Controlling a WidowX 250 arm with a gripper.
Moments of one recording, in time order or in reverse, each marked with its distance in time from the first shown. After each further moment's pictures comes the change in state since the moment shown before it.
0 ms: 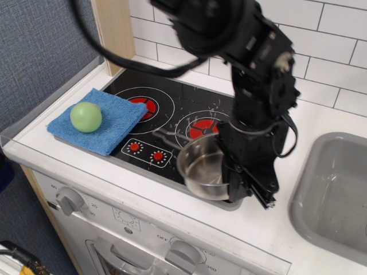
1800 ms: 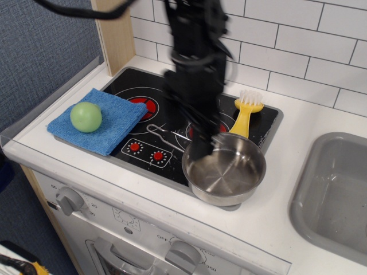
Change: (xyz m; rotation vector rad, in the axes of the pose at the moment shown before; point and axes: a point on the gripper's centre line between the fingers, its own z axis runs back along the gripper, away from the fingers) arm -0.021 0.053 0.026 -0.067 0.042 0.086
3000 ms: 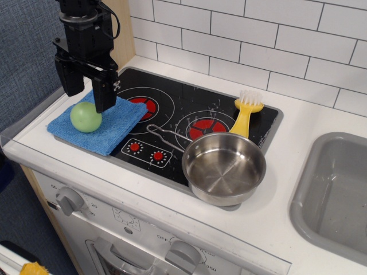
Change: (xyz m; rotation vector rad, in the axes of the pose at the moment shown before) arm -0.086 0.143 0.012 0.074 0.062 0.436
